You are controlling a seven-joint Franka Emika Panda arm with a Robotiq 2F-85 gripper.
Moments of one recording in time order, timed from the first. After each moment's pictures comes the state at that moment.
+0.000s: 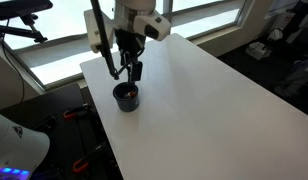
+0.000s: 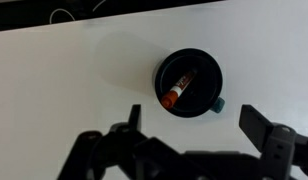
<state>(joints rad) -0.02 -0.18 -0.05 -2.59 0.15 2.23 -0.02</state>
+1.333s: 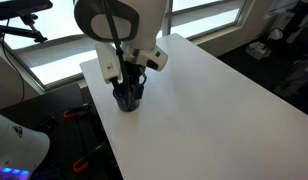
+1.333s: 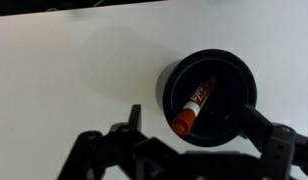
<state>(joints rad) -0.02 0.03 -0.04 -2.62 0.22 2.43 -0.12</state>
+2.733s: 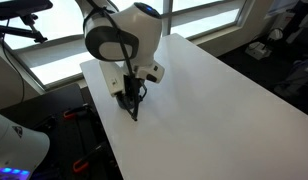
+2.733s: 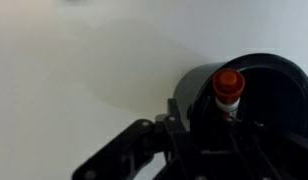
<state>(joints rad) -0.02 0.19 -0.01 -2.61 0.21 2.58 -0.15</state>
